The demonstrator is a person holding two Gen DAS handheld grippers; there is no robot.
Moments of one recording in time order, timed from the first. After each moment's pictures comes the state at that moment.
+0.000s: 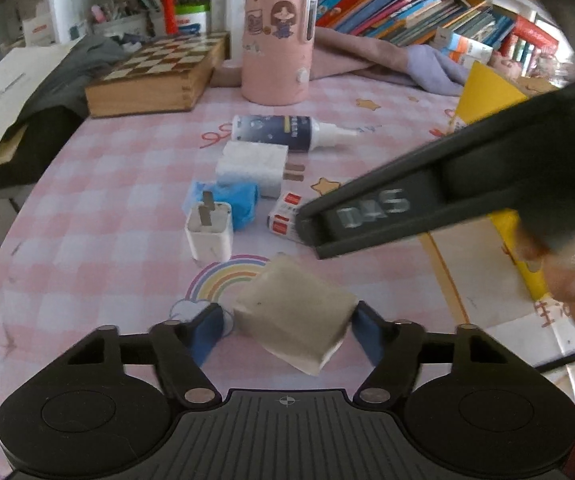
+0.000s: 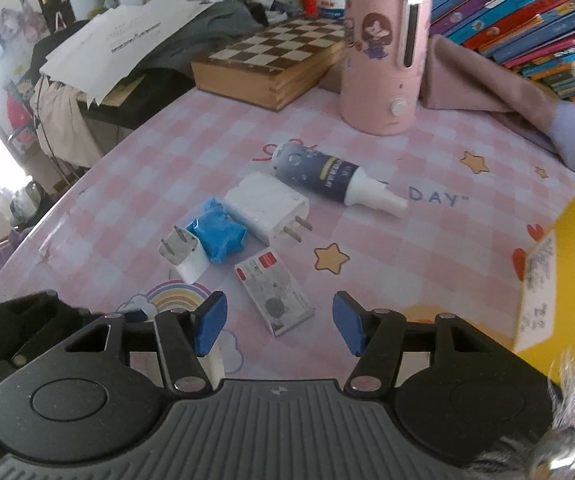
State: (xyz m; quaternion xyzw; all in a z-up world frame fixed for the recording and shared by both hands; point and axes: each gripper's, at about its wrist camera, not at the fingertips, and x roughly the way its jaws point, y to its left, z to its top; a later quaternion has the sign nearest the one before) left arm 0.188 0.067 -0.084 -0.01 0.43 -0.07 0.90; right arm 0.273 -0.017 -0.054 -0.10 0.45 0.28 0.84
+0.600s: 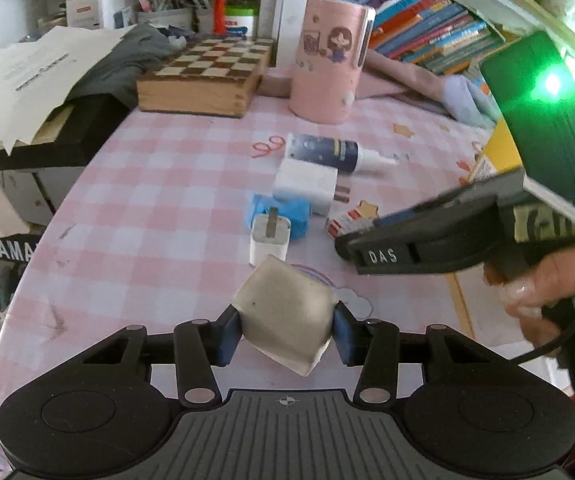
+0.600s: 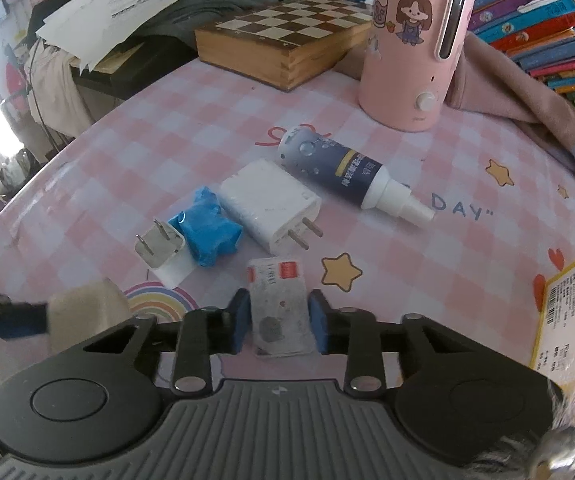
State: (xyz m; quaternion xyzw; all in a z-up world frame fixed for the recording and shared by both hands) left arm 0.178 0.101 -0.058 -0.06 0.43 -0.02 0.90; right arm 0.290 0.001 -0.075 -0.14 0.46 0.28 0.83
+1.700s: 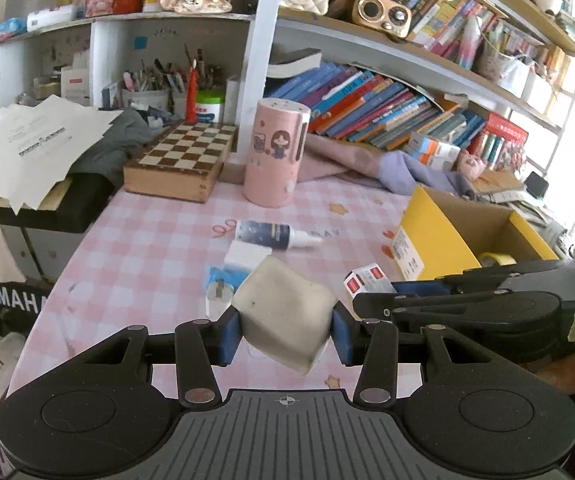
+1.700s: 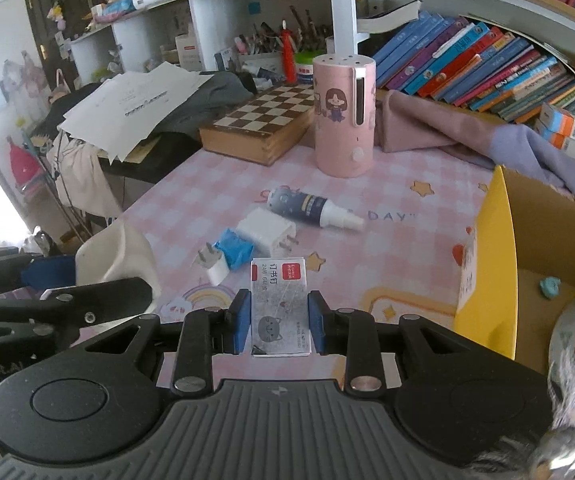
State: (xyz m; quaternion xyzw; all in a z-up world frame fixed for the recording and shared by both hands) left arm 0.113 0.077 0.012 -0.07 0.33 -0.06 0.94; right arm 0.189 -0.073 0.007 -0.05 0.38 0.26 0.89
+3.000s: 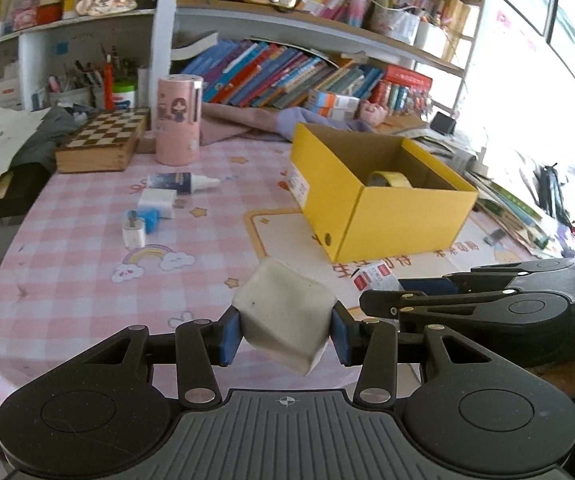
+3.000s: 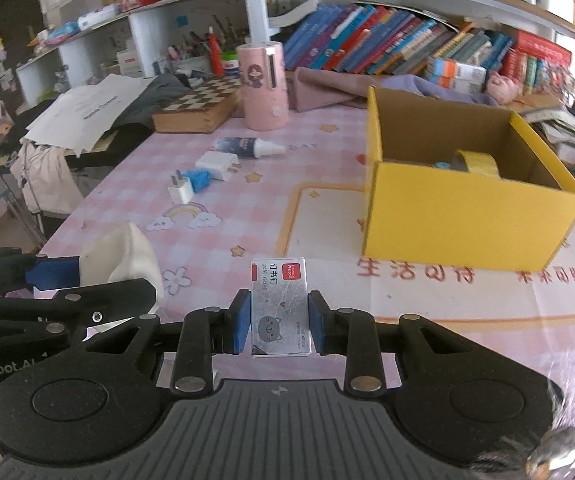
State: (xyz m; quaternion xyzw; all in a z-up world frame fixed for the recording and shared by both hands) left arm 0.016 0.026 0.004 -0.03 0.34 -0.18 0.92; right arm 0.035 -0.139 0.002 -0.01 0.38 0.14 0.92
